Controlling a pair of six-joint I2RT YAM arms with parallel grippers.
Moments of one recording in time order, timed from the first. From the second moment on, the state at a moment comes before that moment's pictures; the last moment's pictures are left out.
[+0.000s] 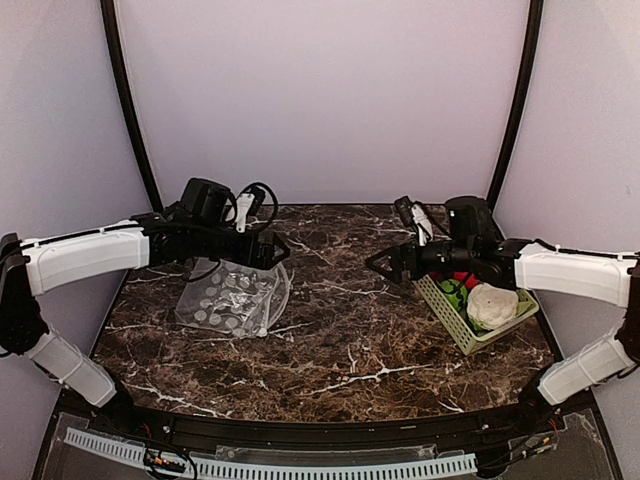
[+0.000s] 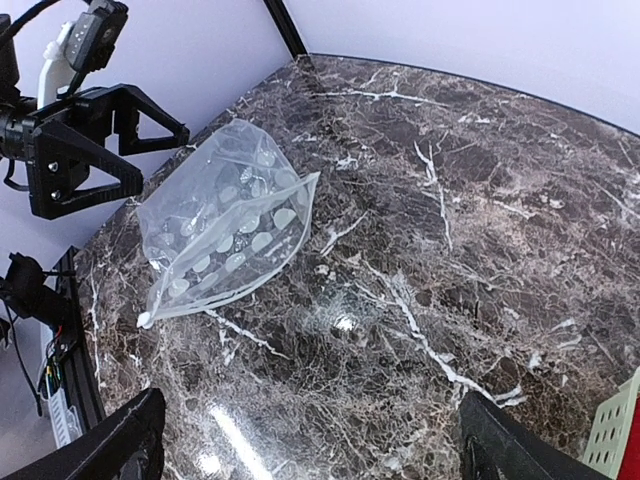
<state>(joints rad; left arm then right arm) -0.65 1.49 1.11 -0.30 0.16 -0.27 0.61 1.36 0.84 0.02 -0.42 0.21</state>
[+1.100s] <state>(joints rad) -0.65 0.19 0.41 -0.21 -0.70 -0.32 0.61 0.02 0.22 0.17 0.07 0.24</state>
